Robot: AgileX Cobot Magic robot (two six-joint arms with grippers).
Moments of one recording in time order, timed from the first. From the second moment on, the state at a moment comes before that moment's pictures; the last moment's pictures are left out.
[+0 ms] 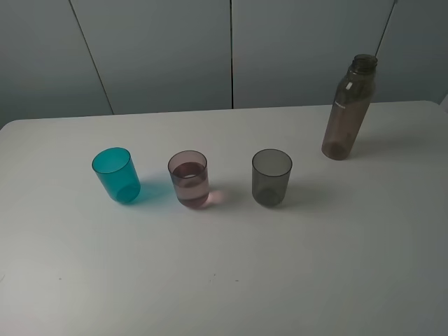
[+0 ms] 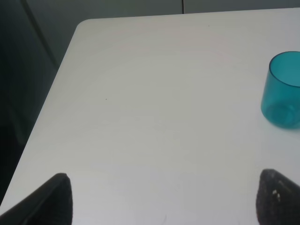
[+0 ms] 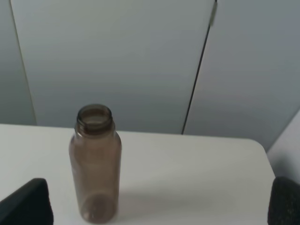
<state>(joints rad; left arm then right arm) 0.07 0.00 -0.51 0.09 1.08 0.00 0.02 0.73 -0.68 -0.14 0.45 0.02</state>
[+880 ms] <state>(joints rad) 0.07 0.00 -0.51 0.09 1.08 0.00 0.02 0.18 -0.60 0.19 1.15 -0.27</state>
